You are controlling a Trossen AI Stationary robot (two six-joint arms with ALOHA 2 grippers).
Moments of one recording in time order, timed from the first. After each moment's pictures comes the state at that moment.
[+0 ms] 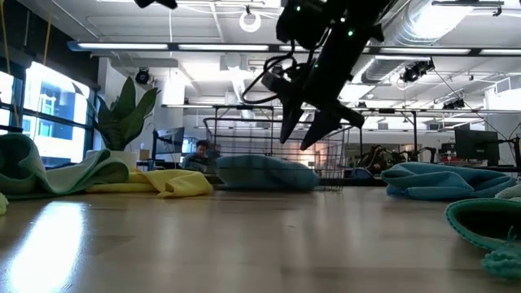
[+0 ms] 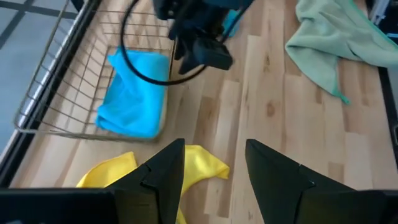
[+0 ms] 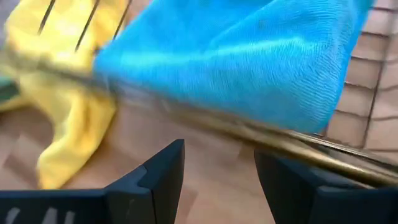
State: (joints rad) left arm 0.10 1.14 1.37 -1.04 -0.13 -0.15; right arm -0.06 1.77 1.18 -0.45 0.37 1.02
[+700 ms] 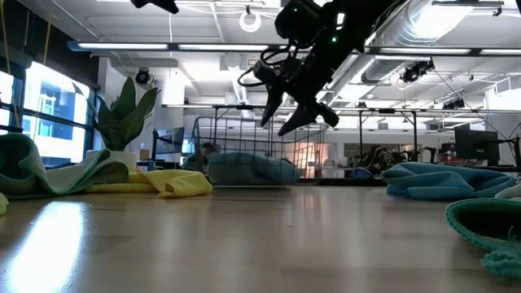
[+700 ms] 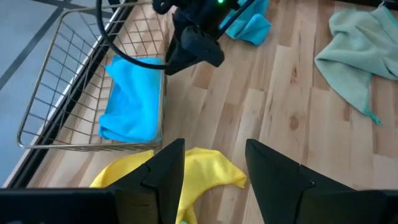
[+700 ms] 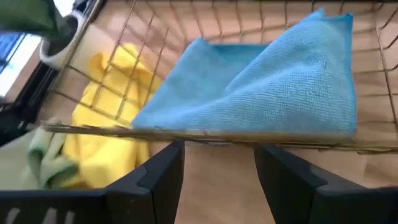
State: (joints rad) left arm 0.09 1.14 1.37 -1.04 -0.24 -0.22; right arm -0.18 1.75 1.18 -0.20 0.33 0.93
